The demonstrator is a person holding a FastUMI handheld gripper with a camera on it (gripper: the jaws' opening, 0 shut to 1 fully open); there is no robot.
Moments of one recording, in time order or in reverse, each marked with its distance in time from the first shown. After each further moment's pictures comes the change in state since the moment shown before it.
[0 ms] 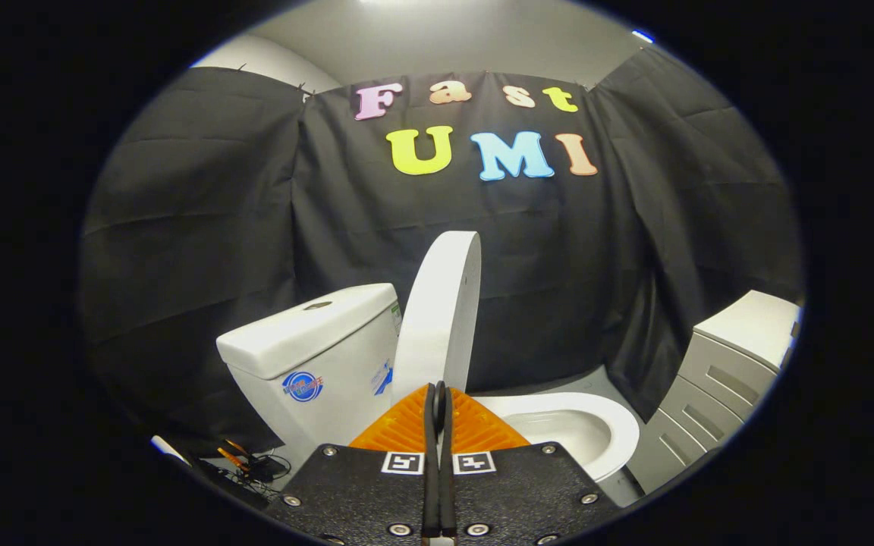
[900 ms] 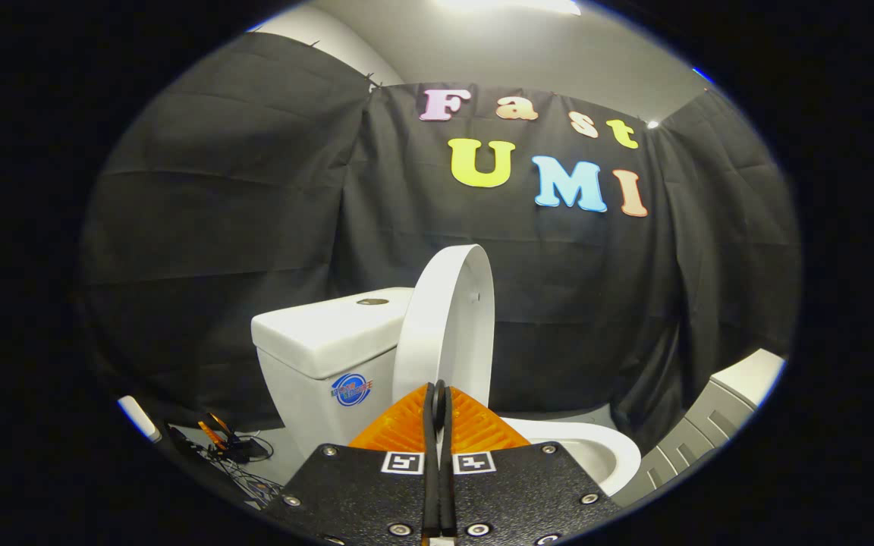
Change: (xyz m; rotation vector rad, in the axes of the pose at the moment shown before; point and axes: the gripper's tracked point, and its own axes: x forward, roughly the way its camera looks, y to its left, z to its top) arm 0.017 0.072 0.005 -0.224 -0.054 0.086
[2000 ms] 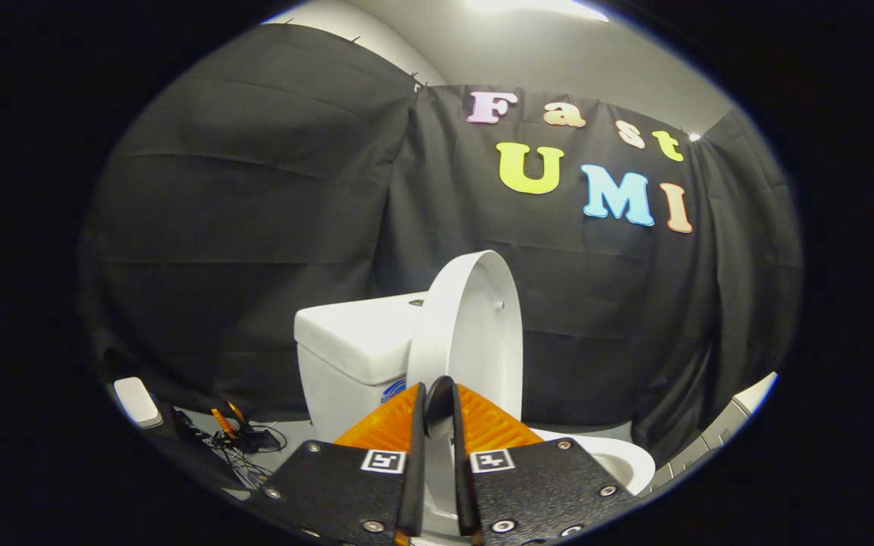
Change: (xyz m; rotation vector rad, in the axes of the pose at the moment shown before) arm 0.014 0.045 -0.002 -0.052 -0.008 0.169
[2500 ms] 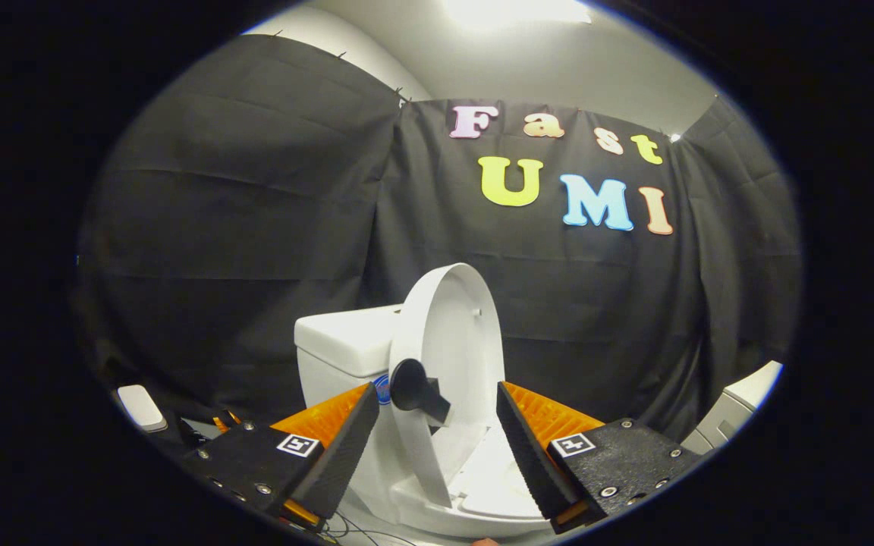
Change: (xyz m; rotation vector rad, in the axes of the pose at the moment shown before) arm -0.052 -0.037 0.015 0.049 -0.090 -0.077
